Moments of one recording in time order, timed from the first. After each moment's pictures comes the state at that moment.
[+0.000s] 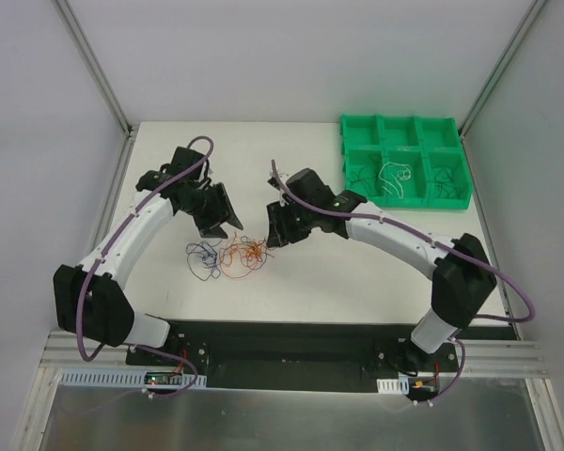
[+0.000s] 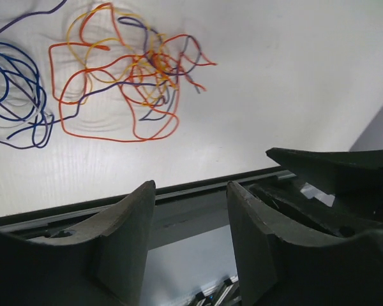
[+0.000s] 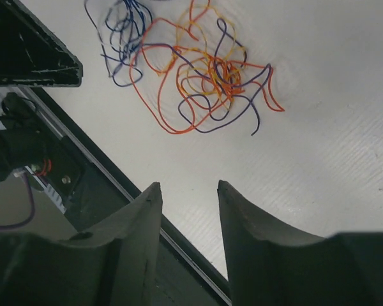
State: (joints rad) left arm -0.28 1.36 1.28 -0.99 0.38 -0.74; right arm 0.85 1.62 1.34 -0.54 -0.26 0.38
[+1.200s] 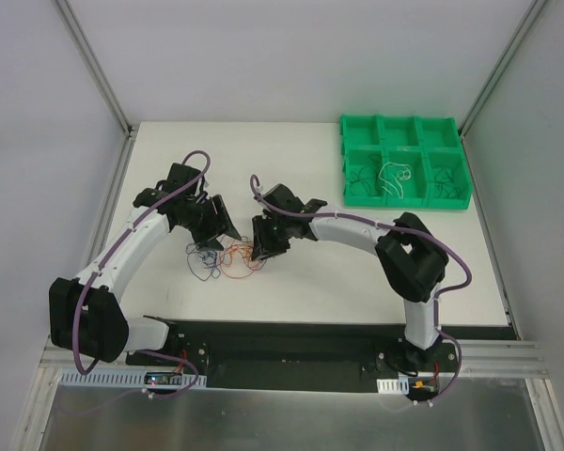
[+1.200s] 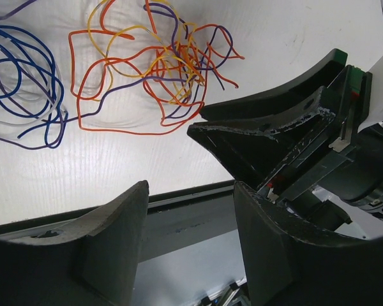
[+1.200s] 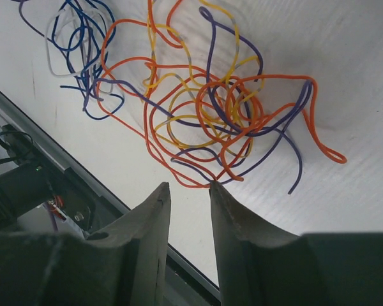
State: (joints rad) left arm -0.26 1.30 1.05 -0.88 0.39 -0.73; right arm 0.89 1.95 1.38 -0.41 -0.33 0.62
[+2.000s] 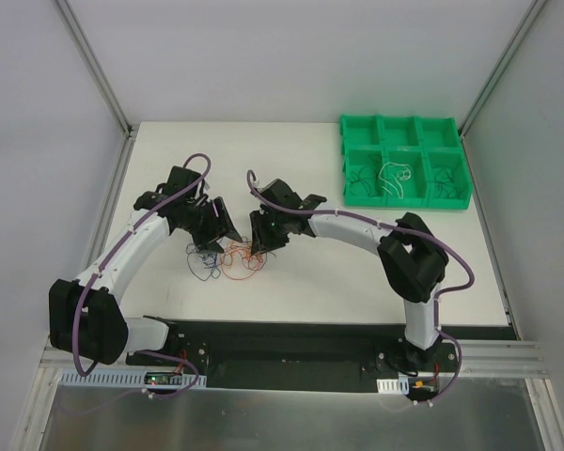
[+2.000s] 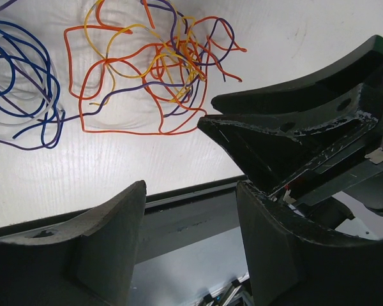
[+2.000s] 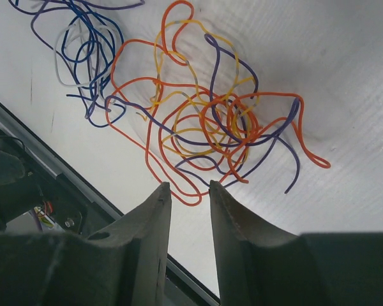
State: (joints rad) left arm -0.26 1.29 1.03 -0.86 0.41 -0.72; right arm 0.89 1.94 1.43 -0.46 -0.27 0.55
